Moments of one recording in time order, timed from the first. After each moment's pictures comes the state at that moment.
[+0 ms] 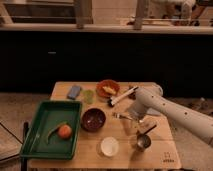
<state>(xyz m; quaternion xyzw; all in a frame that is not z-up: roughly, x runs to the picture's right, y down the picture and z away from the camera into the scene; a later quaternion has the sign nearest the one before) 0.158 0.200 0.832 -0.33 -0.13 0.01 0.93</state>
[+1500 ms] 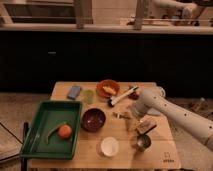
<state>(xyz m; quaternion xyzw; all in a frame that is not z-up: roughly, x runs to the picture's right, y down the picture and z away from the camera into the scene) 0.168 0.191 0.873 -0.31 -0.15 0.06 0.94</state>
